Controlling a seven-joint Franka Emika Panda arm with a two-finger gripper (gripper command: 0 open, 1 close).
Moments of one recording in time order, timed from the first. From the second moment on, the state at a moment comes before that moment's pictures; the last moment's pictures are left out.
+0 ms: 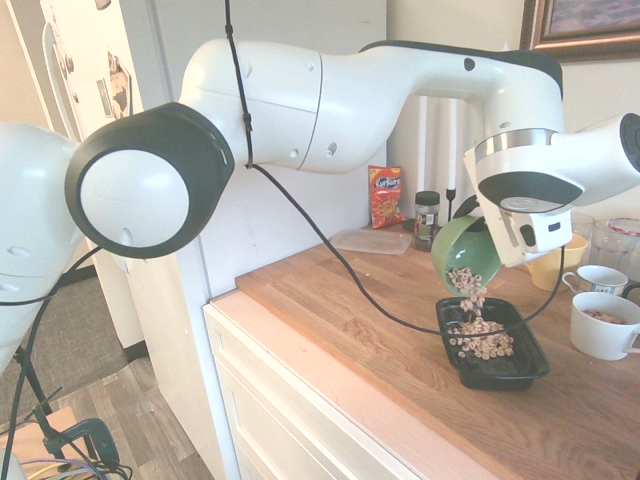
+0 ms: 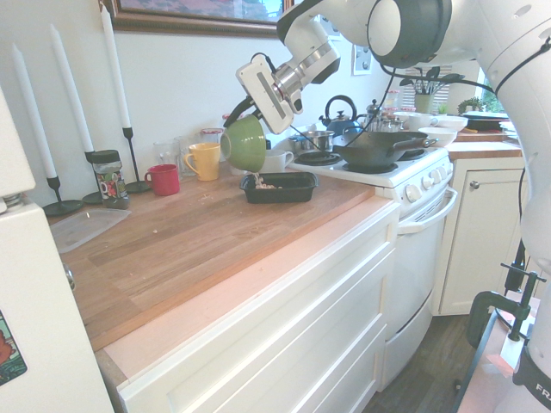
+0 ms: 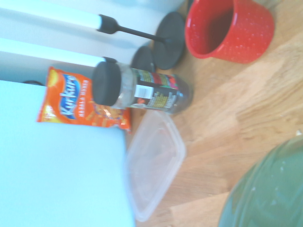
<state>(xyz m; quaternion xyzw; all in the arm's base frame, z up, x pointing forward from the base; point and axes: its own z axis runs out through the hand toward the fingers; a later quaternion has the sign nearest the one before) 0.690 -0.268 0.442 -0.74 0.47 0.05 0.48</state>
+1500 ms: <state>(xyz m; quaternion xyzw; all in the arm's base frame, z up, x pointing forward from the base) 0.704 -0.247 0.447 -0.77 0.48 0.01 0.42</state>
